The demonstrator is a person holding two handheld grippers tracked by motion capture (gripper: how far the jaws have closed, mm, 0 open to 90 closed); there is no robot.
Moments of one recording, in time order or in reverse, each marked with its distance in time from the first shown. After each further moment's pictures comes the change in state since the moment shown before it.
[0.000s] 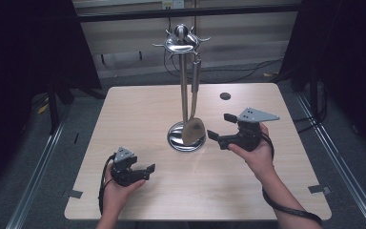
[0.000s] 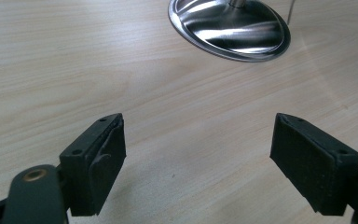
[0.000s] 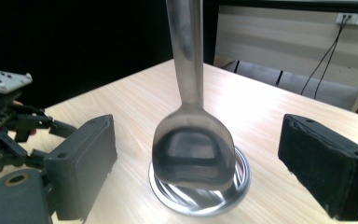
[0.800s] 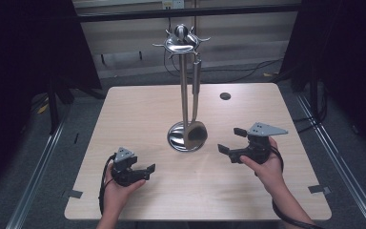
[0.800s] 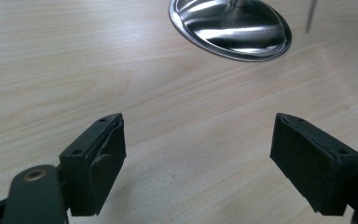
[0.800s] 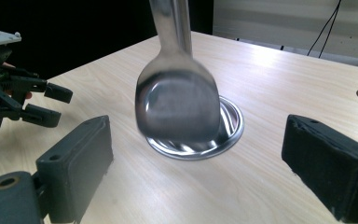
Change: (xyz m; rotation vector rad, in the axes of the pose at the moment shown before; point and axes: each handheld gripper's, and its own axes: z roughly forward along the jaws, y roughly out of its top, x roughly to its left) left arm 0.000 0.000 0.001 -0.001 0.000 -0.005; right arm -0.012 -0.047 -0.020 0.056 0.001 0.044
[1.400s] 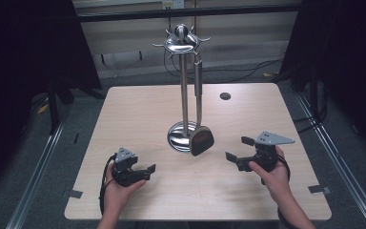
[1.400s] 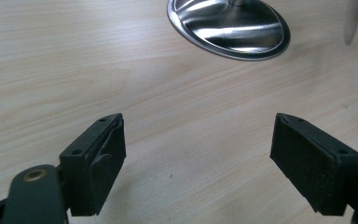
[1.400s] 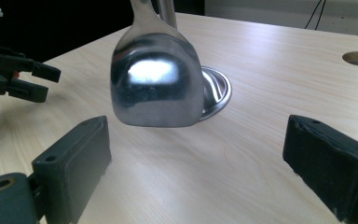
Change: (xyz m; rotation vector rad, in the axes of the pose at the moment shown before) left arm -0.001 0.000 0.000 0.007 0.003 0.007; right arm -0.010 -0.032 -0.014 0.030 -0.026 0.038
